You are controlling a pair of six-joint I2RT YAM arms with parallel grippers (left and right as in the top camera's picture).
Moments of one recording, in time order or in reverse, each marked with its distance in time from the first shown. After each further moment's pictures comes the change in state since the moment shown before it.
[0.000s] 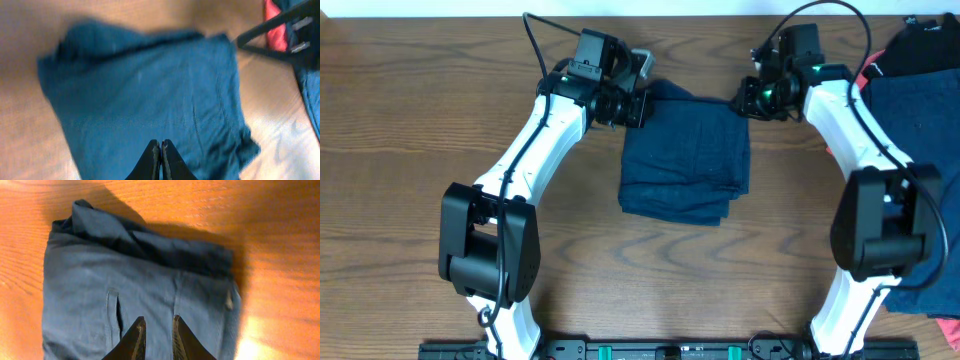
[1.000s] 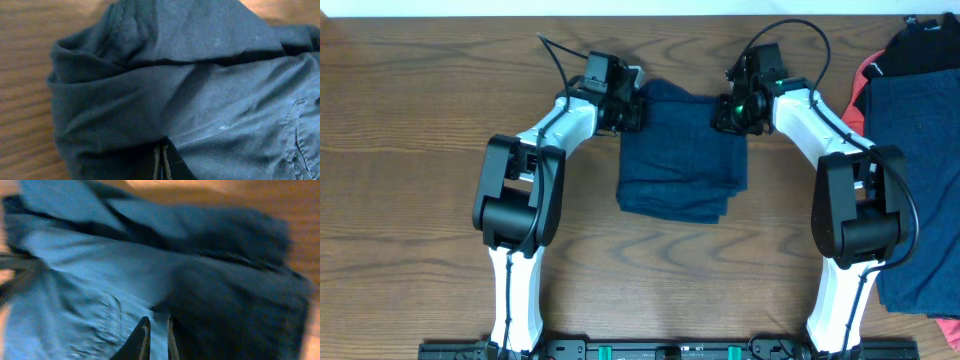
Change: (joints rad) left arm 0.046 0.310 0.000 0.226 -0.068 -0.091; right arm 0.083 0.080 -0.058 0.073 0.083 0.063
